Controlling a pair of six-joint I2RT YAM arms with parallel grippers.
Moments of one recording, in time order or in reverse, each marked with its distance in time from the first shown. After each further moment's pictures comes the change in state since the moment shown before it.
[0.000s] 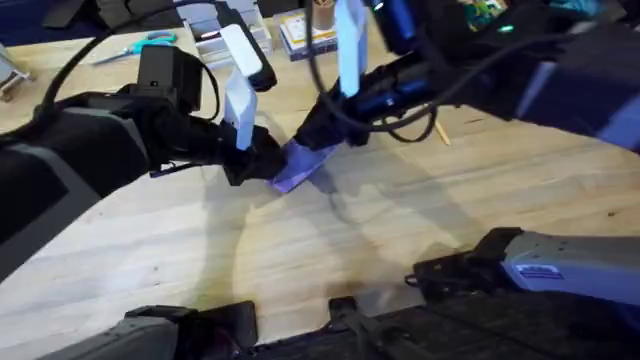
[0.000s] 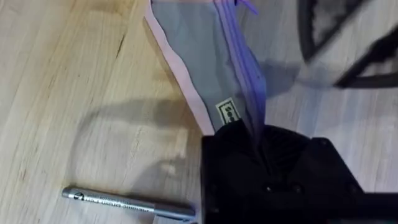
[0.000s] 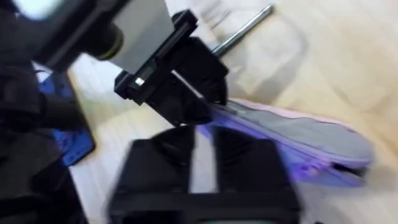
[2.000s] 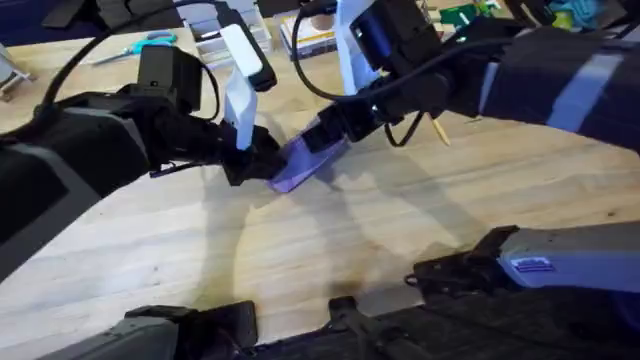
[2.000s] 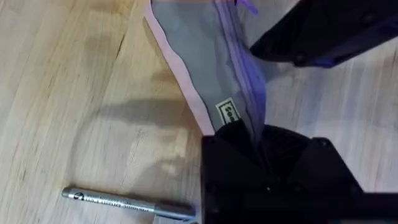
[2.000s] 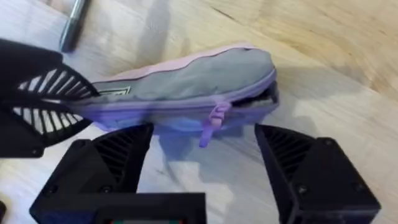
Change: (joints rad) left arm 0.000 0.000 0.000 0.000 0.000 0.000; right arm -0.019 0.112 -0.024 -0.045 0.443 0.233
